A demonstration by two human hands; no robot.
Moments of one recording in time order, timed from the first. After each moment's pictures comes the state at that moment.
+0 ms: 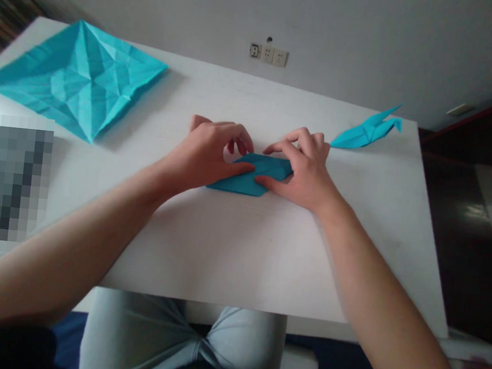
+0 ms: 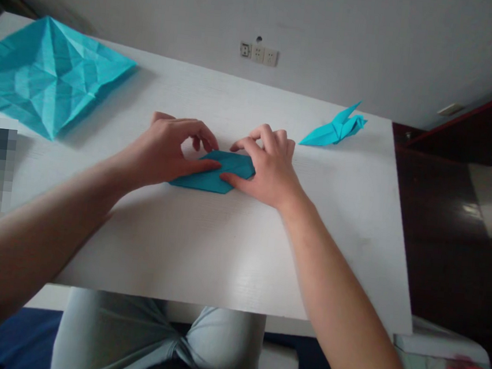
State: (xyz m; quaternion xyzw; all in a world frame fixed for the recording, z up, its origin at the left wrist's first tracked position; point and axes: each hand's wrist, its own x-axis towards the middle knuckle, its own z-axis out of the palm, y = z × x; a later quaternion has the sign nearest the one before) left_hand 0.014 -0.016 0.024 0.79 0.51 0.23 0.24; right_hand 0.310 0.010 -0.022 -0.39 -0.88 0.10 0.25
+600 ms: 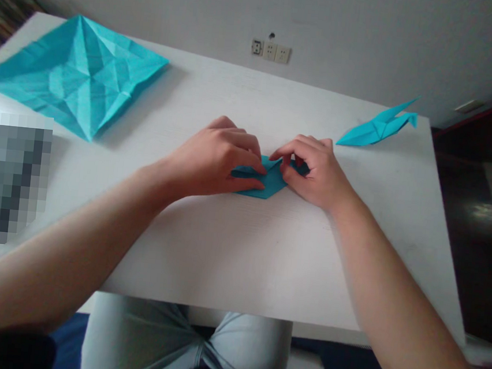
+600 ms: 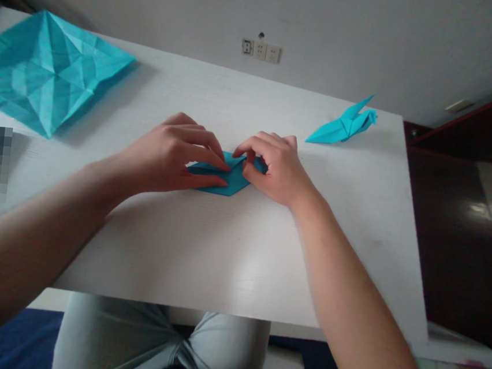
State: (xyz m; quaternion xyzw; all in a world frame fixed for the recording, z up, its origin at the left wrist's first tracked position) left_hand 0.012 -0.018 0.024 0.89 0.38 0.19 0.16; right_hand 0.312 0.012 0.002 -0.37 -0.88 0.21 0.22
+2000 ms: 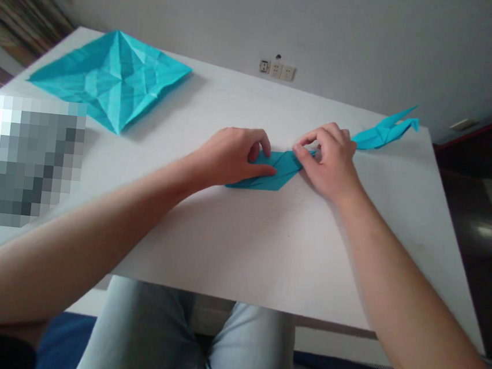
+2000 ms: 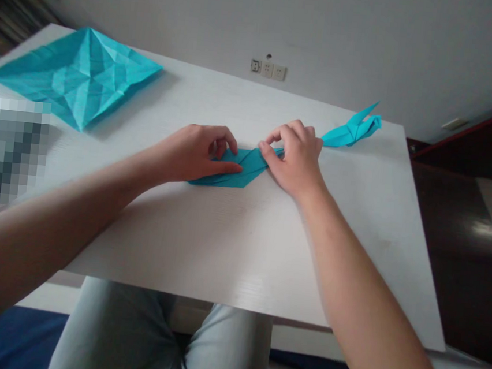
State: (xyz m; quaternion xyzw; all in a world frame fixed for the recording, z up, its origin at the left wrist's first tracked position) left_hand 0.023 -0.016 0.018 0.79 0.53 0.20 0.24; right_hand 0.316 0.034 -0.027 -0.48 -0.84 0.04 0.26
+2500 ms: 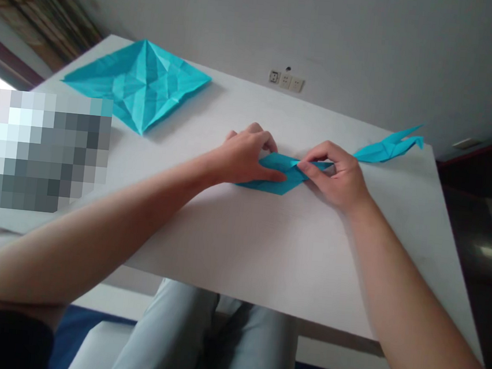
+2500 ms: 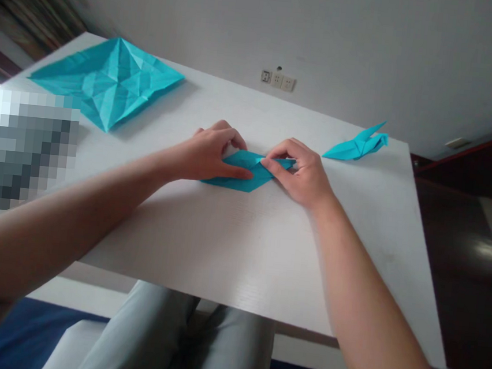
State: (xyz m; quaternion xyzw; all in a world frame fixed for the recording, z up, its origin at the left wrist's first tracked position) left_hand 0.017 -0.009 0.007 0.78 0.55 0.20 0.20; right_hand 0.308 0.026 -0.005 -0.34 -0.82 0.27 0.38
